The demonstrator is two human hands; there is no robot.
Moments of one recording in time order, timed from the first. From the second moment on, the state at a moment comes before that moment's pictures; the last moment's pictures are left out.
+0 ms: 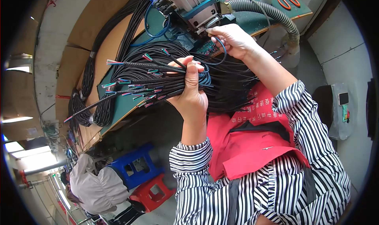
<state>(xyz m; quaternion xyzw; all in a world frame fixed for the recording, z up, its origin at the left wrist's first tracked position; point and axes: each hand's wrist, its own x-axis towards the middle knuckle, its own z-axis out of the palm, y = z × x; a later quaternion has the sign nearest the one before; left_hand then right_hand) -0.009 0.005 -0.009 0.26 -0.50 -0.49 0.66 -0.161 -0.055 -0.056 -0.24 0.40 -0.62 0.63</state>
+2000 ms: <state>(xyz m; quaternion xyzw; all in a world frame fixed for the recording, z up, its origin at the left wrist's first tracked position) -0.011 0.005 0.000 0.29 -0.44 -0.50 0.69 -0.150 -0.010 -0.036 -0.31 0.46 -0.57 0.61</state>
